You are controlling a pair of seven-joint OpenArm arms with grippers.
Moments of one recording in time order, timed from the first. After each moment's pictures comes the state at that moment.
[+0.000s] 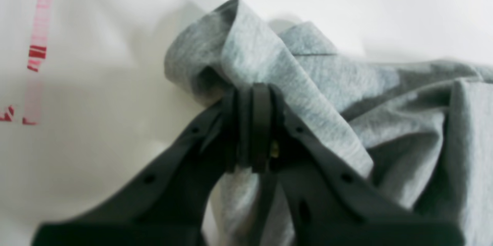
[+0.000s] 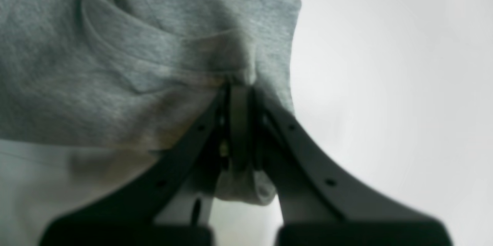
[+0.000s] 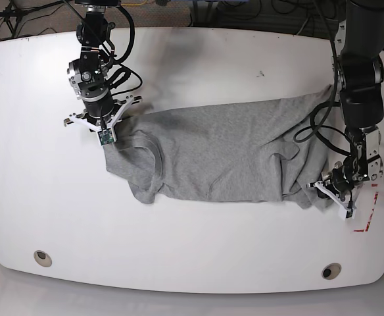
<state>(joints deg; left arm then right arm) -33.7 -20.7 -7.0 37.9 -18.1 -22.6 34.1 -12.6 2.6 11.1 98.0 -11.9 20.8 -28.9</state>
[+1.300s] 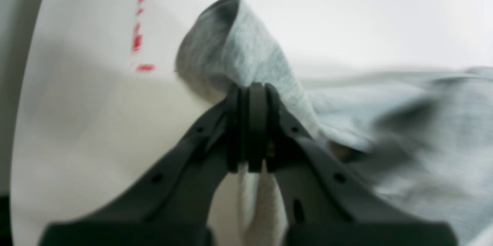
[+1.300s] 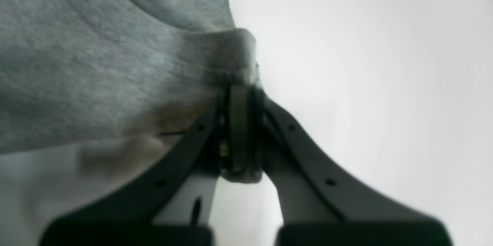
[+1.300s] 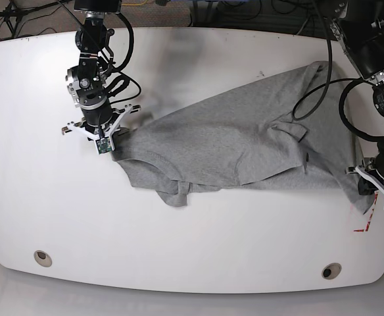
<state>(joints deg) -14.8 -22.1 -28.6 96.8 -29.3 -23.1 68.9 -9.7 2.8 11.4 97.8 -11.9 20.8 -28.9</state>
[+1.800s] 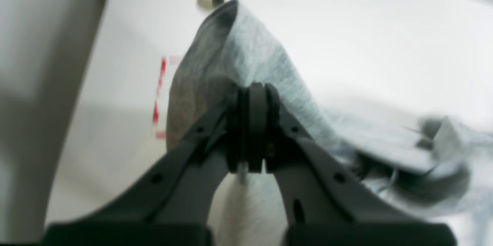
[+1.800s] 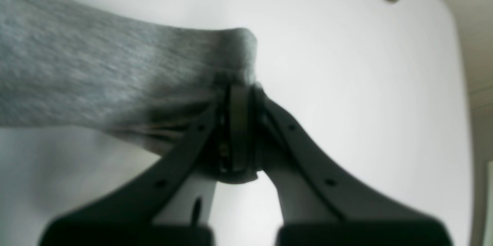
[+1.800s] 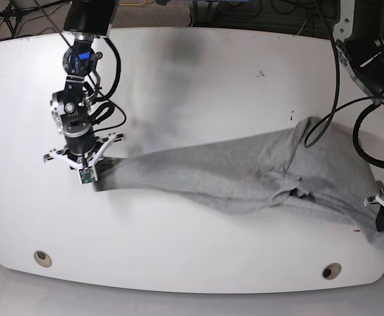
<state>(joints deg) -26.1 -22.5 -30.8 100.8 -32.1 -22.7 74.0 0.7 7.0 13.3 98.0 -12.2 21.3 -33.5</state>
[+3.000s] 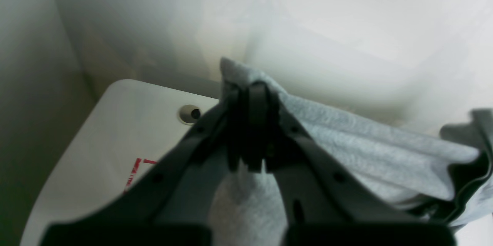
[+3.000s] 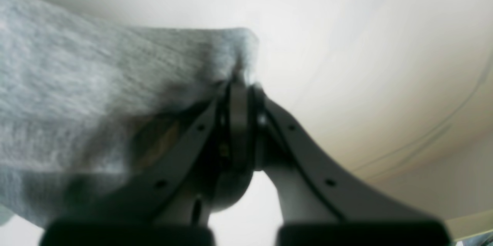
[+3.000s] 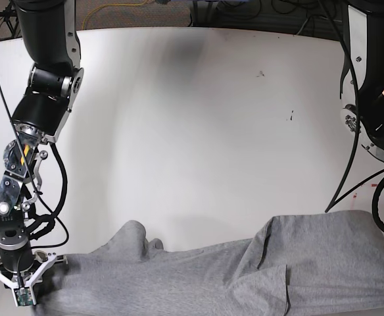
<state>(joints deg) -51.8 -20.6 -31.9 89.1 -29.9 -15.0 74.2 37.4 17.7 12.8 92.4 -11.5 25.2 -40.4</state>
